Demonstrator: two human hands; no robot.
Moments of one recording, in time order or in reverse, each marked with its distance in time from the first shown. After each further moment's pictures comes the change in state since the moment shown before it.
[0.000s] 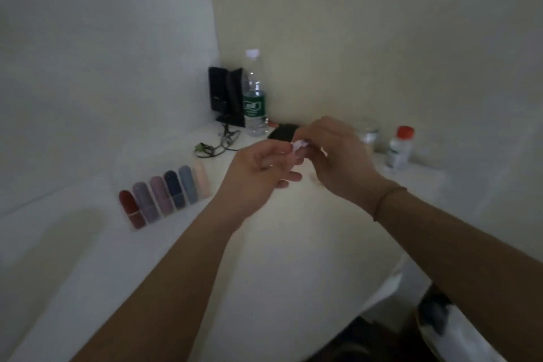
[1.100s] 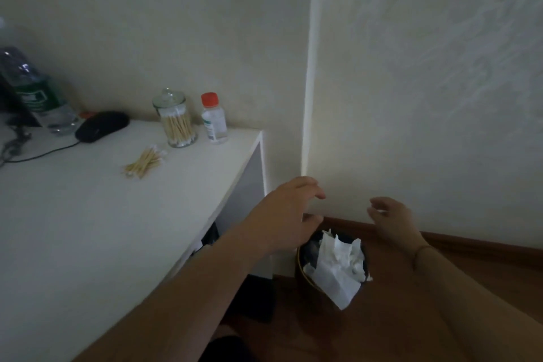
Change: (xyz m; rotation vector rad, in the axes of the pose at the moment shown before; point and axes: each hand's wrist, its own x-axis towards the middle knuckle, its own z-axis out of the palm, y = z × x) left_hand -0.014 -0.081 0.298 0.803 -0.739 0.397; right_hand -0.386 0.142 -0.226 -0.227 -0.152 1.505
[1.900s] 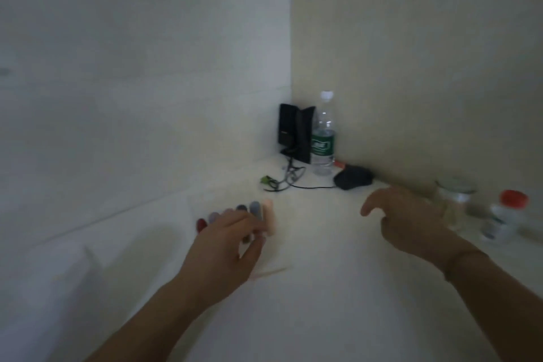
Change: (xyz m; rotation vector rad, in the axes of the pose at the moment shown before) left_hand -0.339 -0.165 -0.216 0.431 0.730 -0.498; right_hand -0.114 -0.454 0.146 -0.382 -0.299 -1.010
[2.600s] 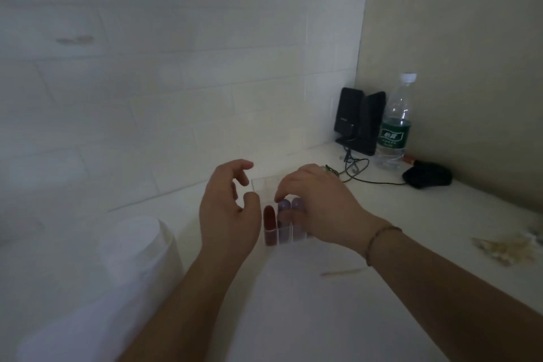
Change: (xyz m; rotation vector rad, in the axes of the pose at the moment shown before) left_hand -0.003 -0.056 -0.032 -0.213 0.541 -0.442; right_hand 0.061 -0.203 0.057 0.180 0.087 -0.630
